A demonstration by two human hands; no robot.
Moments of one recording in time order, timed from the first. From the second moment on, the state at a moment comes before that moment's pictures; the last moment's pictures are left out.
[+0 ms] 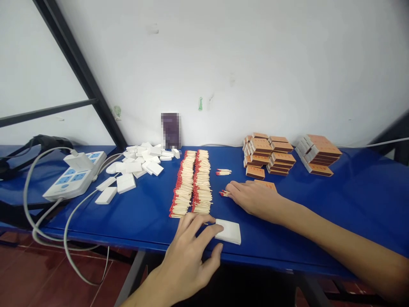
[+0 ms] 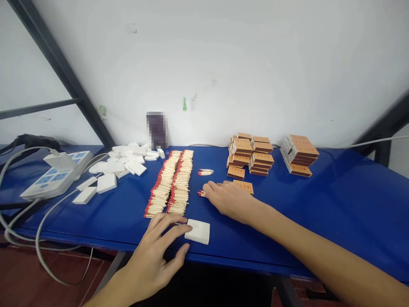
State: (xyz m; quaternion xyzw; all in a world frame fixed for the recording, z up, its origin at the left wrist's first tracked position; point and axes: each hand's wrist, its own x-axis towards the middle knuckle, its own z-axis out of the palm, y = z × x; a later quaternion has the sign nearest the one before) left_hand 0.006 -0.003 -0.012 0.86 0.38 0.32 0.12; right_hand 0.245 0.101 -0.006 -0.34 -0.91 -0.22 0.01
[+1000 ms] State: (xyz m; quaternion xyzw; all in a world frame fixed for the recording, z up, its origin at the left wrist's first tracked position) left_hand 0.009 -0.002 -0.008 0.84 0.40 0.31 0.19; right_hand 0.228 0.048 0.026 -0.20 -0.98 -0.03 0.02
